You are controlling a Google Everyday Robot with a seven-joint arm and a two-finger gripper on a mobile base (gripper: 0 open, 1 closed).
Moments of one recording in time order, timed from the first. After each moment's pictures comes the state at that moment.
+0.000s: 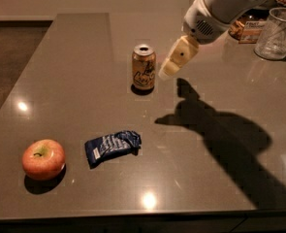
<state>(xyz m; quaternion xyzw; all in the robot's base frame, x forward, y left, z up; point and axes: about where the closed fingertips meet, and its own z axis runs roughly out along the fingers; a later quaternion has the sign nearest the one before) 0.586 -0.101 0.956 -0.52 0.80 0.09 0.27</state>
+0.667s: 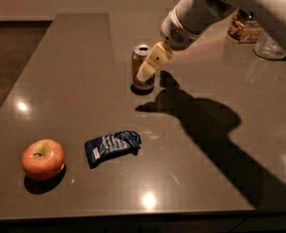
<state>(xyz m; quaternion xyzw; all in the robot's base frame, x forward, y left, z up) 0.627 -0.050 0.922 -0.51 0.80 0.11 0.29</state>
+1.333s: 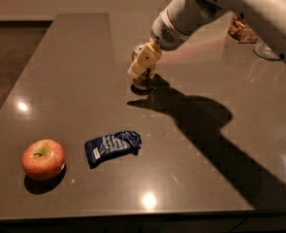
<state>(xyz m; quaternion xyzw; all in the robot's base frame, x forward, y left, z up) 0.631 -0.025 0.921 -0.51 0.79 0.14 0.30</state>
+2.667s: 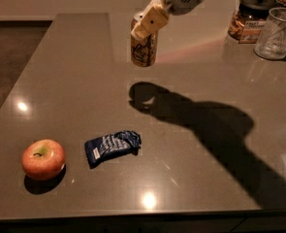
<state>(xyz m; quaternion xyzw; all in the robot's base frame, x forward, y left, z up) 0.613 -0.024 1.015 -0.55 0.75 0.19 0.33</state>
